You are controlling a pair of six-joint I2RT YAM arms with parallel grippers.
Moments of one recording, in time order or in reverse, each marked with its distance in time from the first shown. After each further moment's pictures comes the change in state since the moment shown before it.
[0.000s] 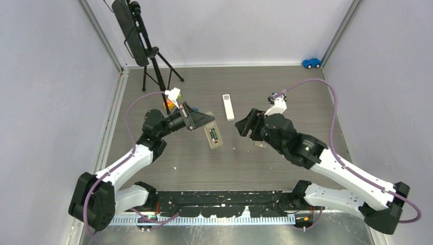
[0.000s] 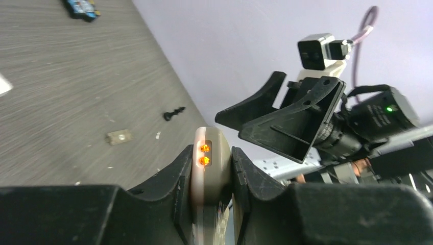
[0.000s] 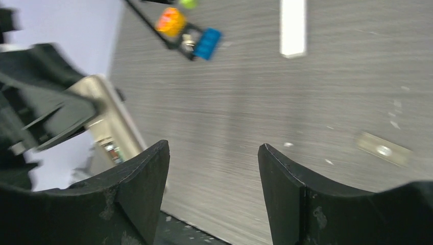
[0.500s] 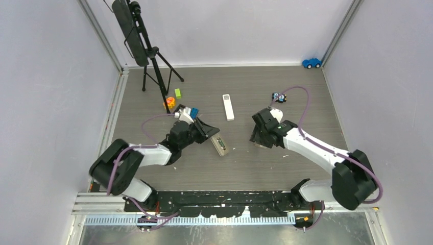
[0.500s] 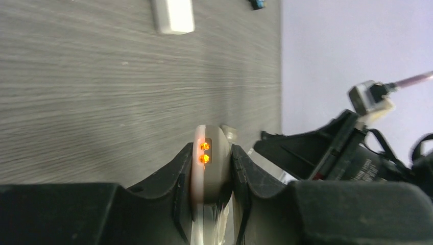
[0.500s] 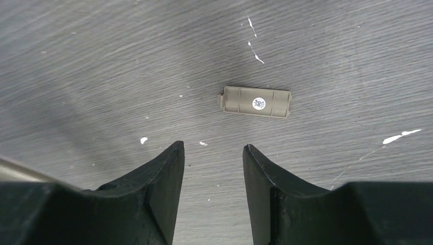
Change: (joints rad) left arm -0.173 0.294 -0.144 0.024 -0.526 -0.031; right arm -0.294 0.383 -0.092 -0.187 -0.077 0.083
